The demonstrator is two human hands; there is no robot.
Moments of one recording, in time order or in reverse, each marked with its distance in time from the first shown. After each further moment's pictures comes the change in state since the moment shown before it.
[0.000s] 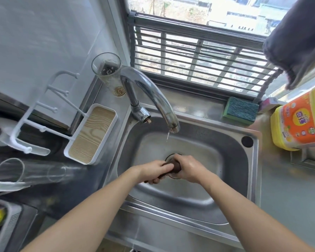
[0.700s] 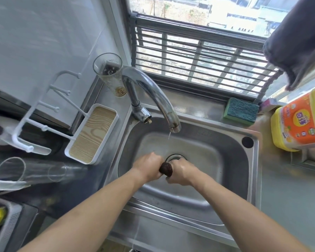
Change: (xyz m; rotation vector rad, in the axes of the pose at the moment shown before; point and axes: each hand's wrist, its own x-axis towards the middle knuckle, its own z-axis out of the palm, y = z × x) left_hand -0.001 0.001 -0.005 1.047 0.538 0.212; right_hand -0.003 -0.041 0.000 -0.163 -0.130 0.058
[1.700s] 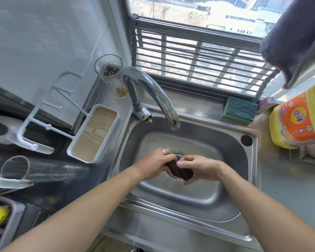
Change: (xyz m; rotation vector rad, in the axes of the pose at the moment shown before) left_hand 0.006 -0.008 0.010 -0.186 0.134 0.392; right_hand -0.025 0.060 -0.022 1.146 -0.400 0.031
